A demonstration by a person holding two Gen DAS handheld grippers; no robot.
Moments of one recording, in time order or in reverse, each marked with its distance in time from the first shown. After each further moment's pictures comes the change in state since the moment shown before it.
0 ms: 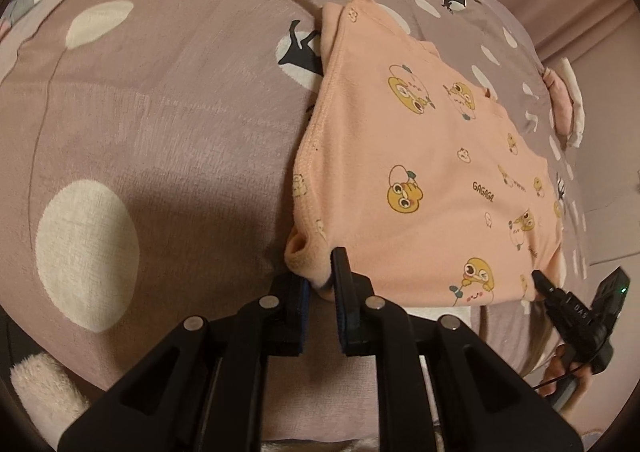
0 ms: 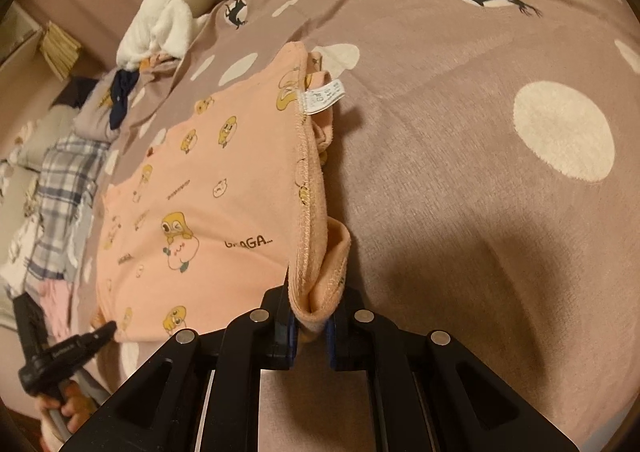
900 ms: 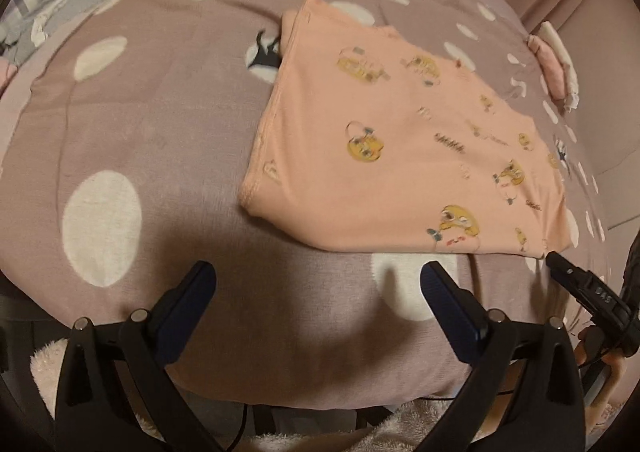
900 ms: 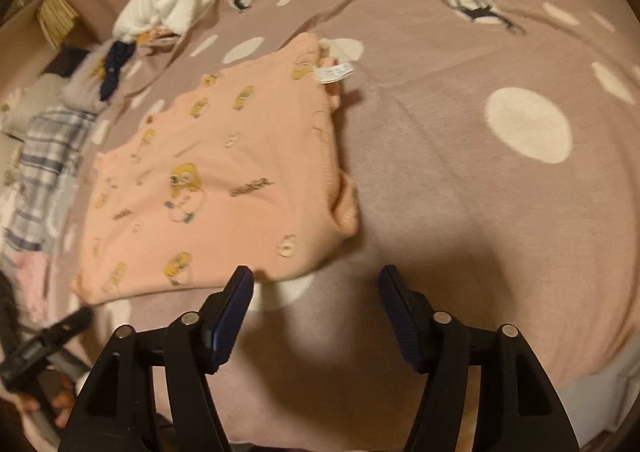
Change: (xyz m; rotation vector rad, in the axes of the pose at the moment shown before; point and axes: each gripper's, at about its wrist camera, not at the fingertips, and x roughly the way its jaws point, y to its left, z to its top) left arm -0.026 -0.038 -0.030 0.147 -0.055 0.080; right arm -0.016 0.020 -0.017 -0.089 0.026 -0.159
